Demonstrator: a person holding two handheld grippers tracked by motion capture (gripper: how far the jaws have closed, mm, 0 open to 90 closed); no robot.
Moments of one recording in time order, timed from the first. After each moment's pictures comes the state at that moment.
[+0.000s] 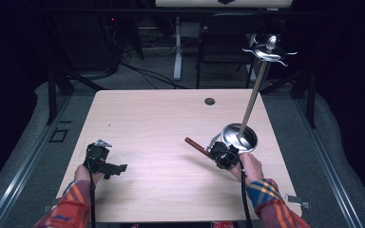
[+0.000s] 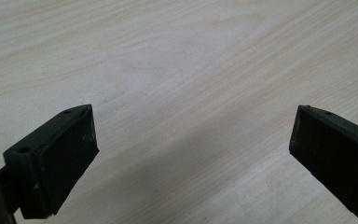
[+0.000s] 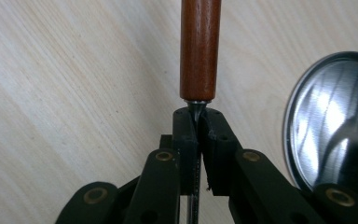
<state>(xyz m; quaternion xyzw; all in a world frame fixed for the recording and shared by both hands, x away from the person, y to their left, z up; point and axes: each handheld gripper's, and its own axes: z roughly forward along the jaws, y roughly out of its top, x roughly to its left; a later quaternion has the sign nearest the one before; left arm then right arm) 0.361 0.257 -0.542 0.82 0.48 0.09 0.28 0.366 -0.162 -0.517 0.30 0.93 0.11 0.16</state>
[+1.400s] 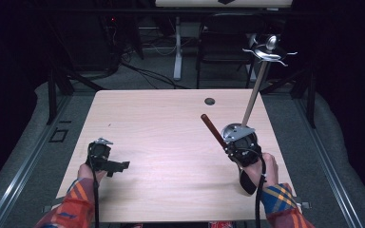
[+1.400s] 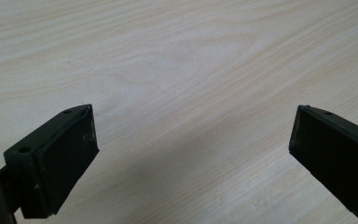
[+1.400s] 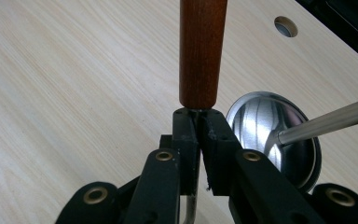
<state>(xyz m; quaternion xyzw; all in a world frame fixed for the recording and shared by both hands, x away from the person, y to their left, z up) 0.365 0.250 -0.541 0.81 0.50 0.08 0.30 0.327 -0.199 -0.445 0.34 0.87 0.26 0.24</state>
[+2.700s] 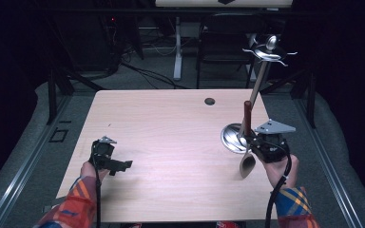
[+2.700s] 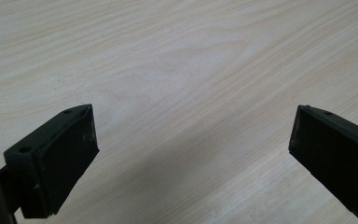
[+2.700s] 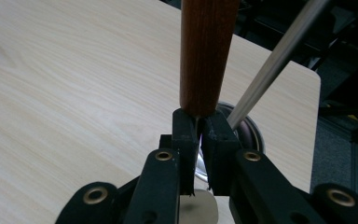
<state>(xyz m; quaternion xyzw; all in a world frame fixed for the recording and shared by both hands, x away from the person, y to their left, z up) 0.369 0.242 -0.538 0.82 0.48 0.09 0.30 0.311 -0.252 -0.416 0.44 0.78 0.34 0.30</state>
